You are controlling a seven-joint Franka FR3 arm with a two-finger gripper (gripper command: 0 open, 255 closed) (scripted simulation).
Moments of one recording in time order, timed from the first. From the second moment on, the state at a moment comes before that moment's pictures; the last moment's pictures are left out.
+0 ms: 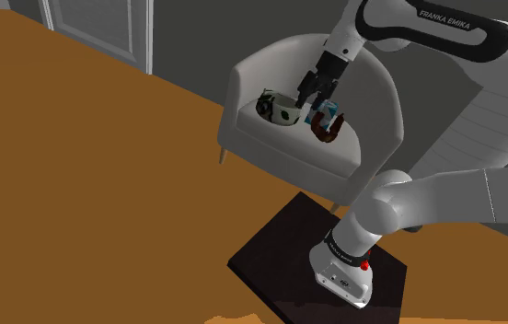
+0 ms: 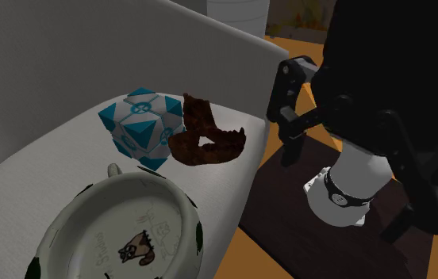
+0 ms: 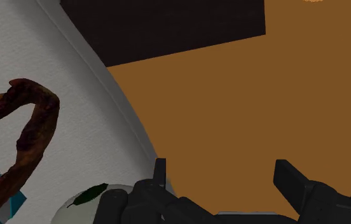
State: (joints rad) arm -0.08 -0.78 -0.12 -2.38 0.05 1.66 0.04
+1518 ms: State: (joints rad) arm -0.25 -0.56 -0.43 -2.43 -0.10 1.89 -0.15
